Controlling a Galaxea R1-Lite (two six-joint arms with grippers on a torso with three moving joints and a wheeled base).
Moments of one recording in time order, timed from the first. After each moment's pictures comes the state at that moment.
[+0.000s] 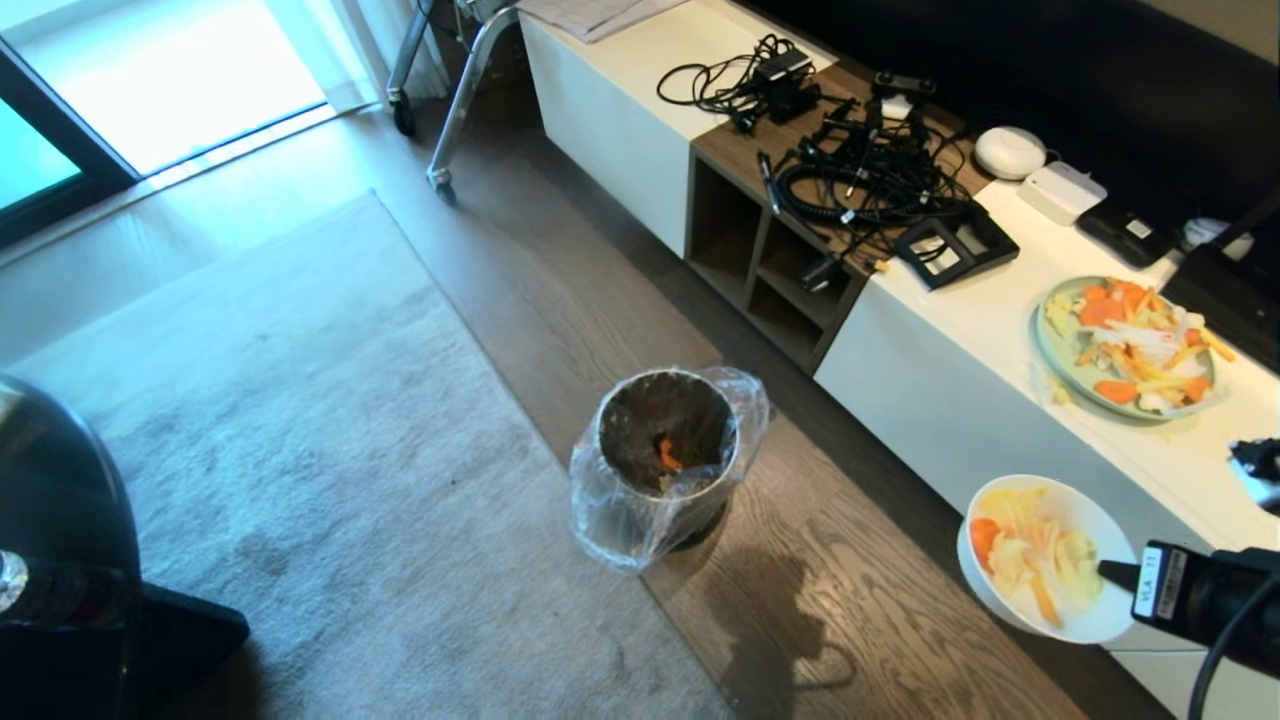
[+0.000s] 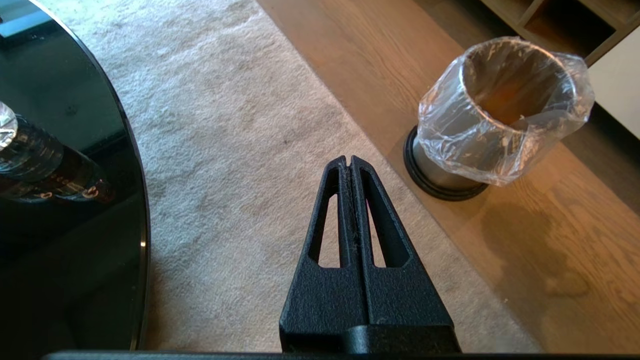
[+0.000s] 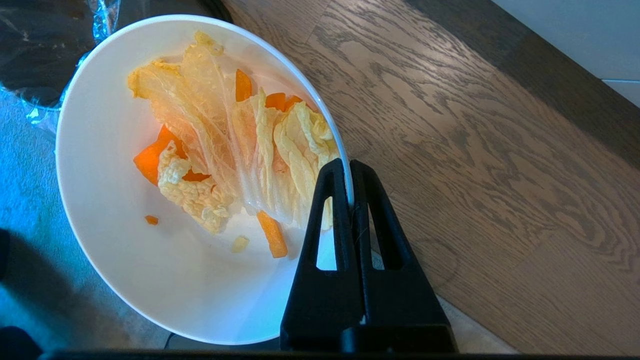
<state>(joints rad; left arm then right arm) 0.00 0.00 0.00 0.00 0.01 -0.08 0.14 1.22 -0.39 -0.23 -0.08 0.43</state>
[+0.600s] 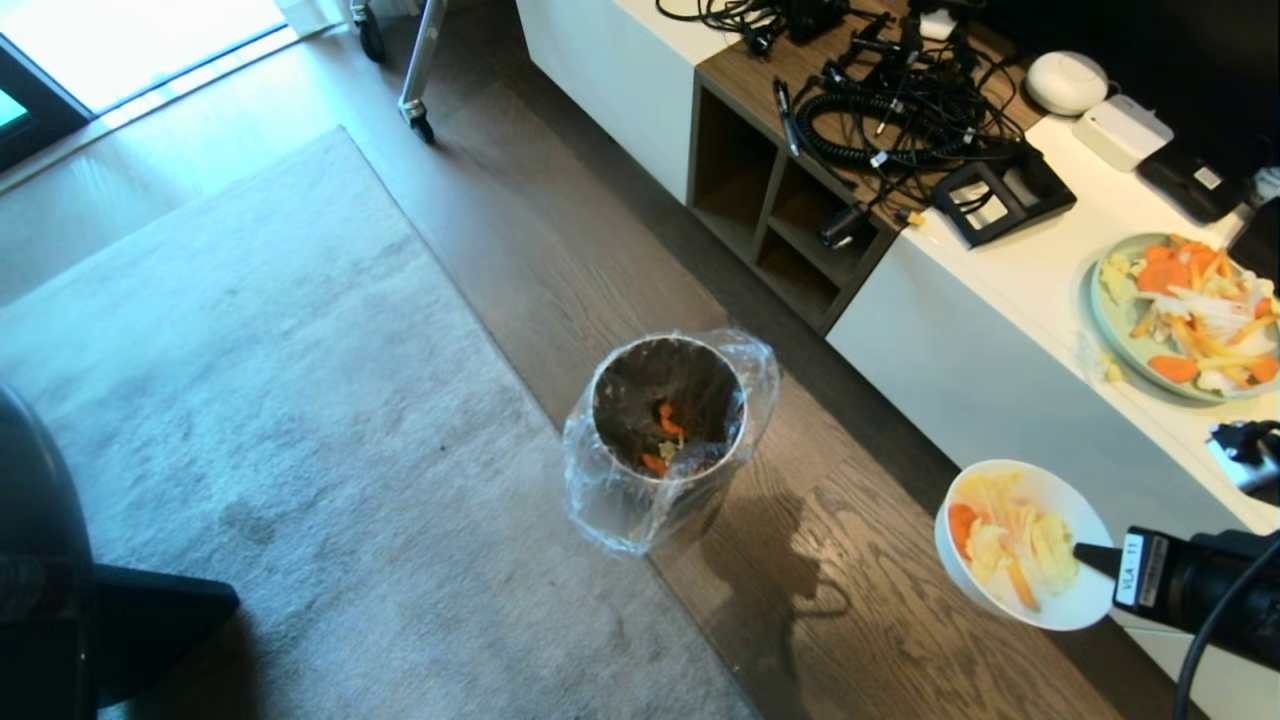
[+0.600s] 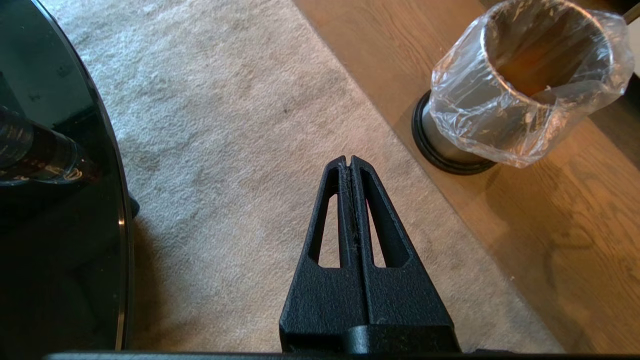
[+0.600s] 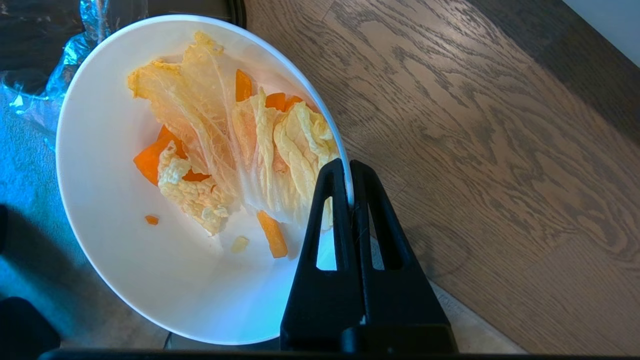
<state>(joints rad) 0.00 0.00 0.00 0.00 0.01 -0.08 0.20 1.22 -0.41 -0.24 -0.08 0.43</state>
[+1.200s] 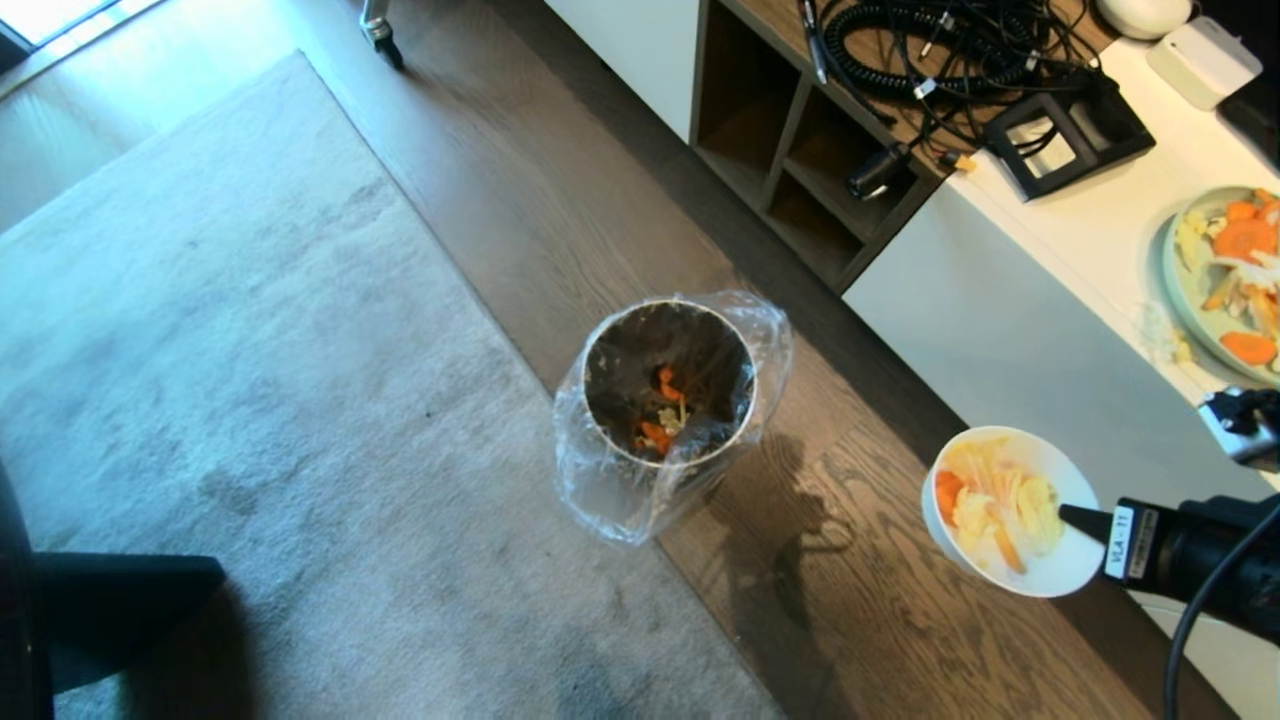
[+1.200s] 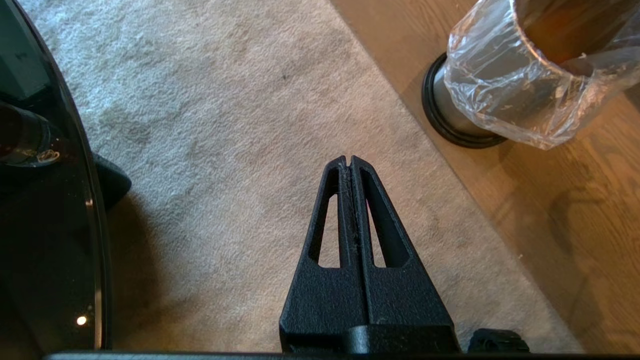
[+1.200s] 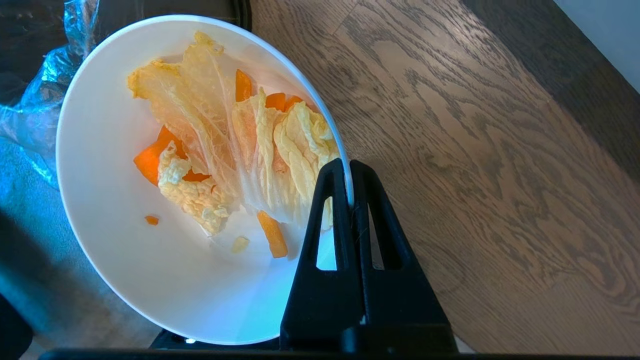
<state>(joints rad) 0.00 0.00 0.00 0.00 0.01 -0.08 0.22 1.23 -0.43 -0.35 -0.08 0.34</state>
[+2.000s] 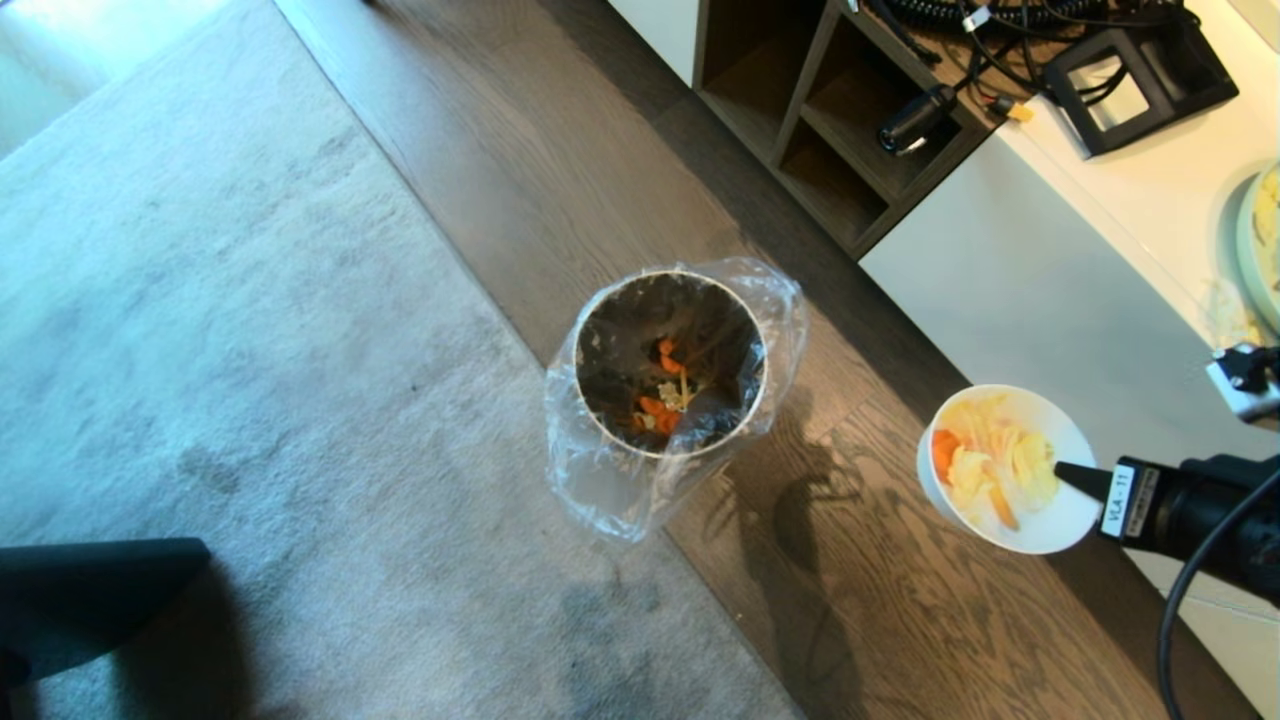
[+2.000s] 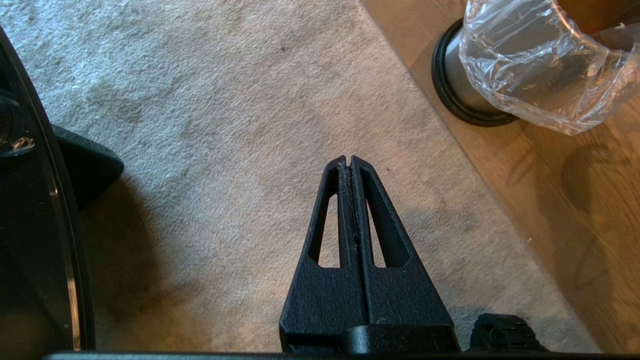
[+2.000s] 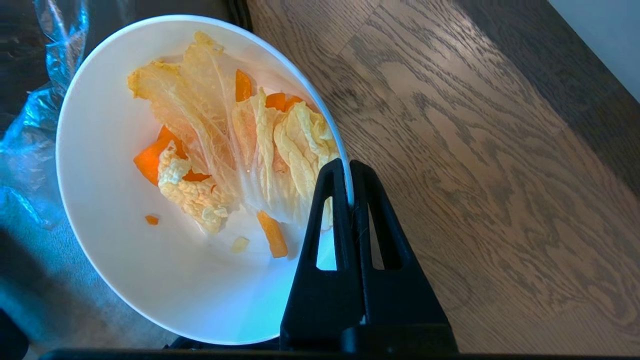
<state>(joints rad) 0.00 0.00 0.00 -0.01 0.01 -0.08 0.23 1.24 -0.49 -0.38 -0.08 0.32</state>
